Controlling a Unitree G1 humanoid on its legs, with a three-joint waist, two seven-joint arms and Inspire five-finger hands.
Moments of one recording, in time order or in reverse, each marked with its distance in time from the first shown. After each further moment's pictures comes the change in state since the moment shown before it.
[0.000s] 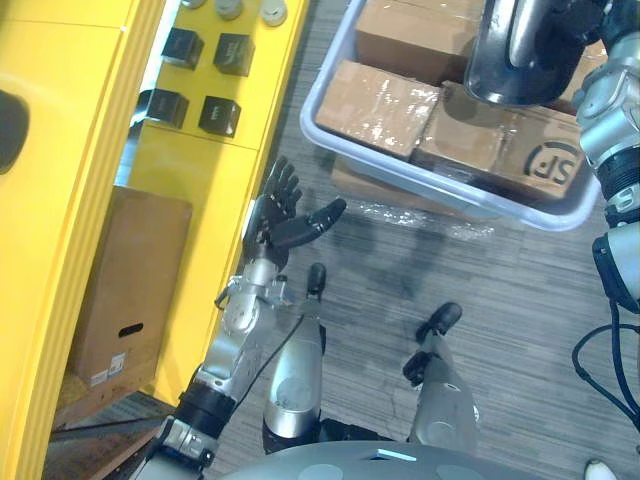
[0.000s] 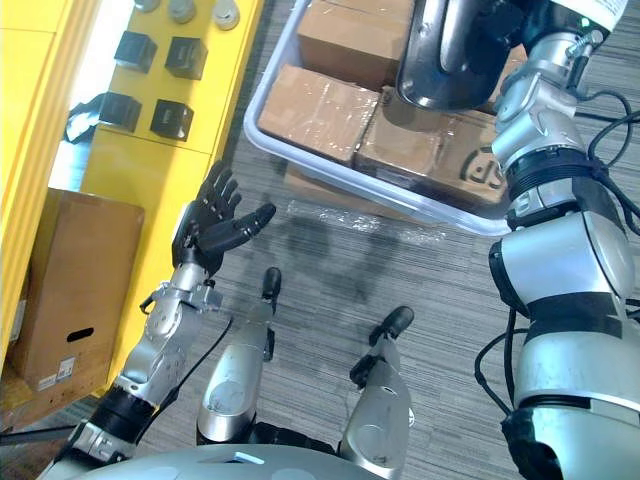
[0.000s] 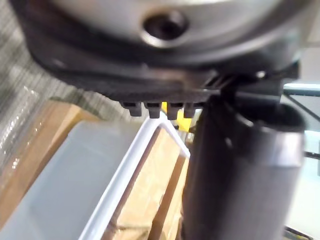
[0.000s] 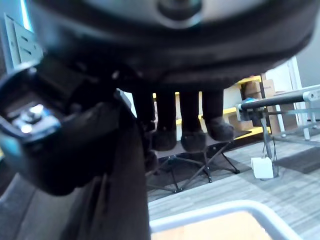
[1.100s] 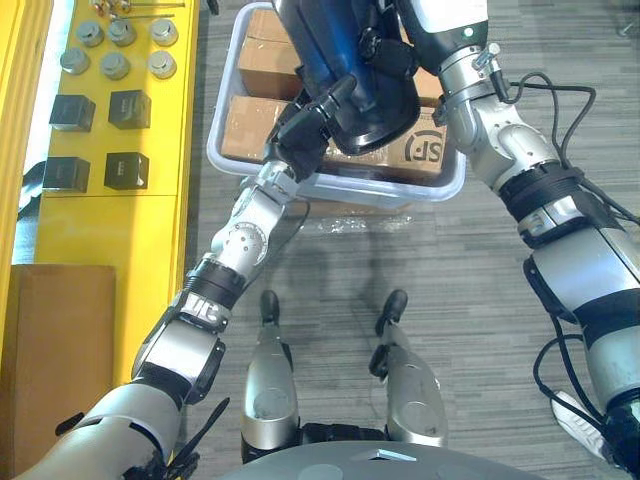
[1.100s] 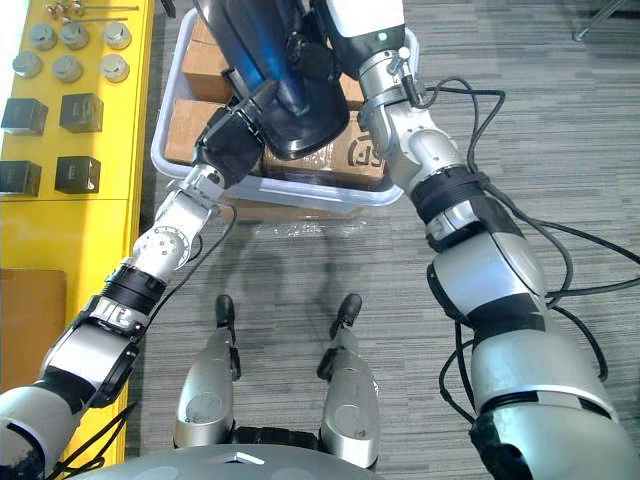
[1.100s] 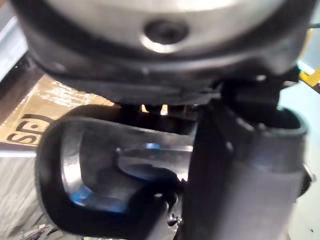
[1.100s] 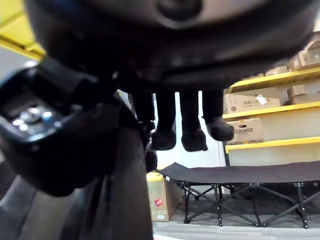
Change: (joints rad) left arm -0.579 0.036 0.034 0.388 -0.641 0.173 -0.169; right arm 0.114 0.259 0.045 -0.285 -0.306 -0.277 0.005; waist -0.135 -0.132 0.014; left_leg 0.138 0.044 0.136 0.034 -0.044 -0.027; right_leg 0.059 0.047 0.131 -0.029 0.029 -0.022
